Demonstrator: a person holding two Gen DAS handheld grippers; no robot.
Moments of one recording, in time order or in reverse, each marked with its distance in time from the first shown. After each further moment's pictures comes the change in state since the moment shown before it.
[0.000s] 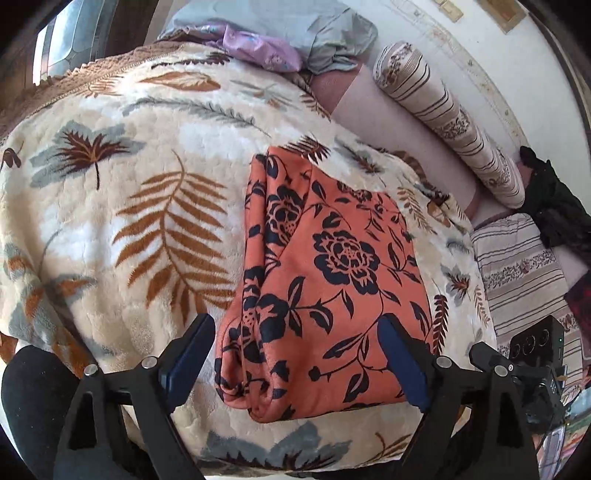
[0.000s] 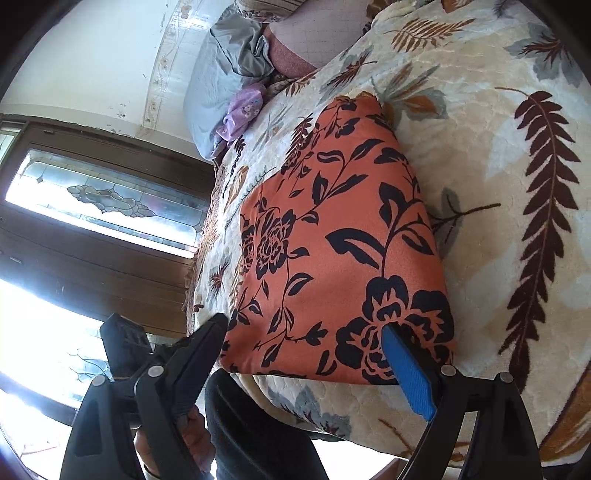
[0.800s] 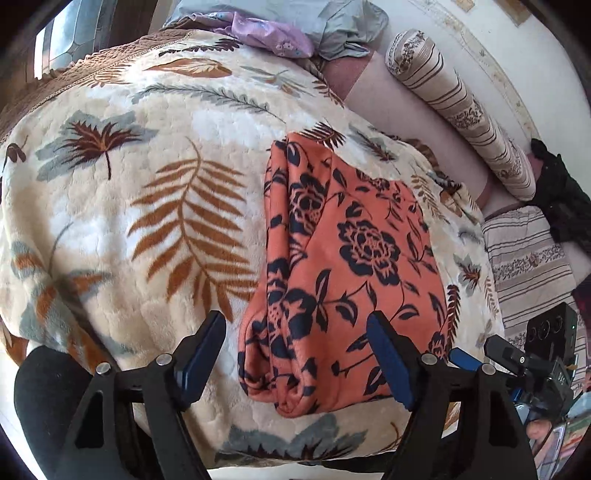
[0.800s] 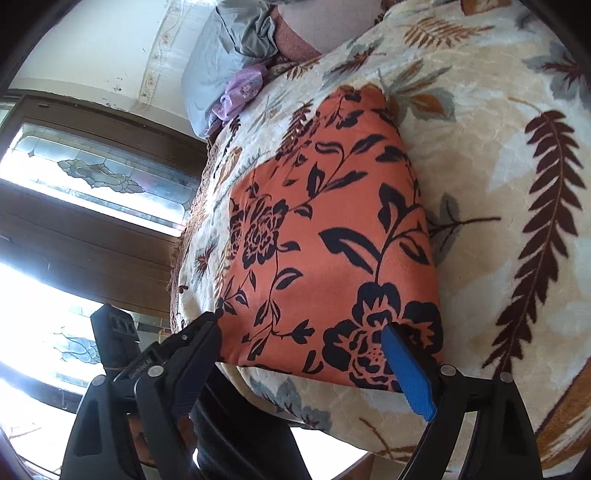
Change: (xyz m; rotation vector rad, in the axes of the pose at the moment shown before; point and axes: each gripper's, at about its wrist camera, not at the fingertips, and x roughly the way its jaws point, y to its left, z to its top) left arm 0.002 0.015 0.012 -0.019 0.071 0.021; right arm -0.003 0.009 0.012 -0.085 0.043 -0.076
